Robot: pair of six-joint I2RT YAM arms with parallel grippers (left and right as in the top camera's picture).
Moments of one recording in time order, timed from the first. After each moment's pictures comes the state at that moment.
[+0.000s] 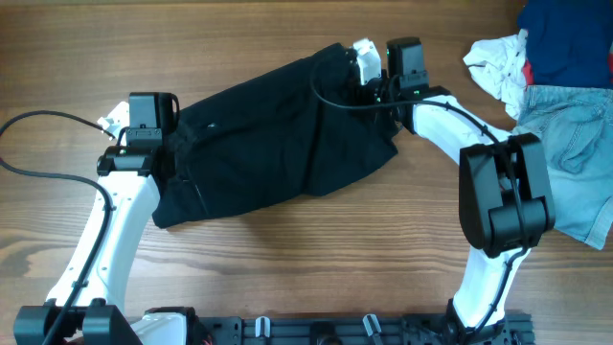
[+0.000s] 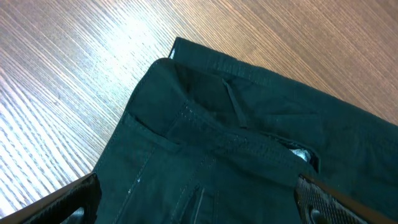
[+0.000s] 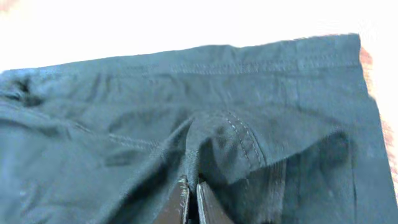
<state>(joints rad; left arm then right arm) -0.01 1.40 0.97 -0.64 -0.31 -0.79 0.23 2.07 1.33 -0.05 -0.57 -0.03</state>
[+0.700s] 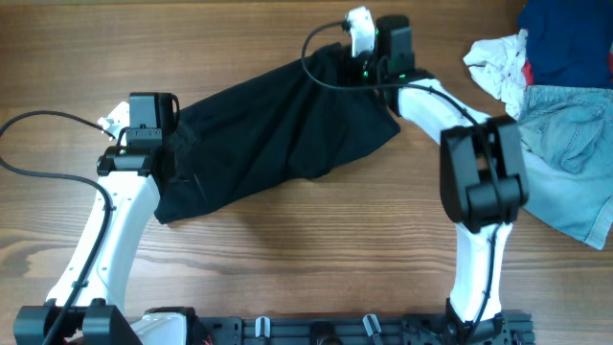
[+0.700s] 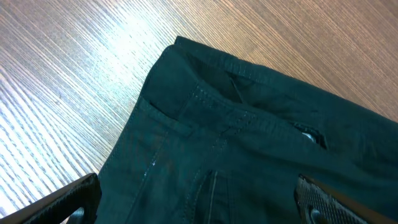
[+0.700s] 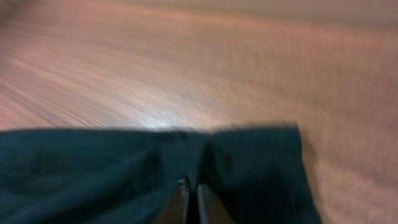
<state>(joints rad) -0.01 1.40 0.97 -0.64 -0.31 -0.79 0.25 2.27 1.54 0.10 -0.43 0.05</state>
